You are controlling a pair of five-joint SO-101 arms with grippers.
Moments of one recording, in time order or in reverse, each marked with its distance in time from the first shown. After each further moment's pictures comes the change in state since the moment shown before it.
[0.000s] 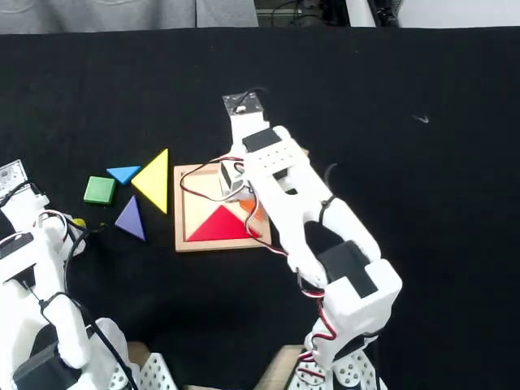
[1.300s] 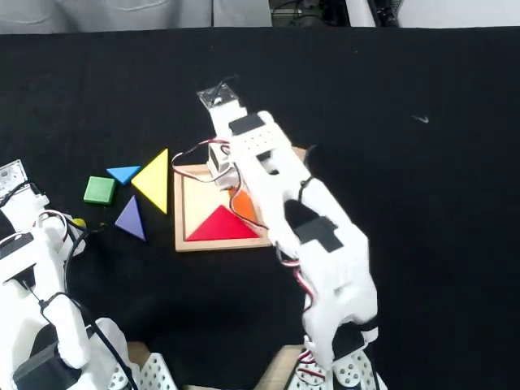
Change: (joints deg) left arm 0.0 0.0 0.0 0.0 0.0; right arm 0.0 19.0 -22.4 3.2 12.9
